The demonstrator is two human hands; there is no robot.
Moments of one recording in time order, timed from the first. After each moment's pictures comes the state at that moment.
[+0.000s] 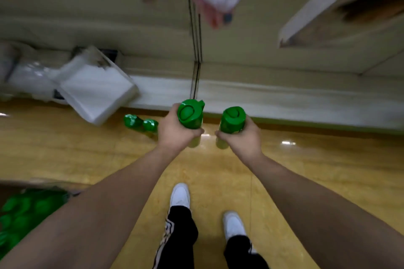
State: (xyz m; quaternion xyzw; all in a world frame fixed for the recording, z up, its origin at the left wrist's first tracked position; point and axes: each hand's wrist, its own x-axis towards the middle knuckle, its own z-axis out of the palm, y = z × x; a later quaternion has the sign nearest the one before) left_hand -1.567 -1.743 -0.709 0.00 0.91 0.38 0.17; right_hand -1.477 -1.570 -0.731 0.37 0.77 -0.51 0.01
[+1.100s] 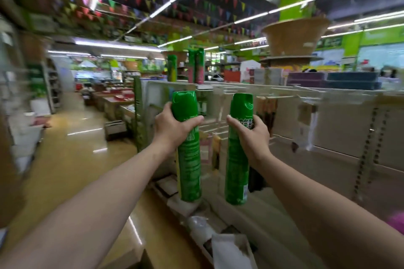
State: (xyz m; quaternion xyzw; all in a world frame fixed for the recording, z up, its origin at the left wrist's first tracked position) left_hand -1.452 -2.113 0.007 -0.08 0.78 0.41 -0.46; right_hand -1.530 -1.910 -0.018 -0.20 0.67 -0.70 -0.15
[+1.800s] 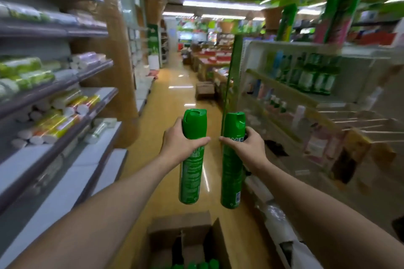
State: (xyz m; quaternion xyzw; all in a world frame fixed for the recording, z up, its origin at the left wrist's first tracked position) left_hand -1.409 -2.416 -0.145 -0.31 0.79 0.35 -0.39; right_hand -1.584 -2.281 -0.159 -0.37 0.71 -0.58 0.13
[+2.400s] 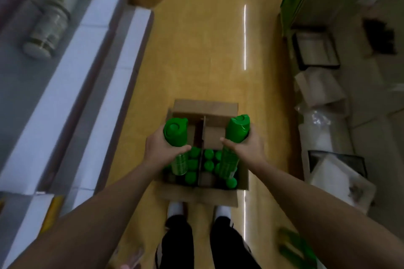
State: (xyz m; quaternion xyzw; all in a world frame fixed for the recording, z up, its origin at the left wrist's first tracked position) left_hand -1.364 -2.446 -0.498 -0.62 0.66 0.40 -0.14; right_hand -1.605 -2.348 -0.516 -0.29 0.78 -0.40 0.39
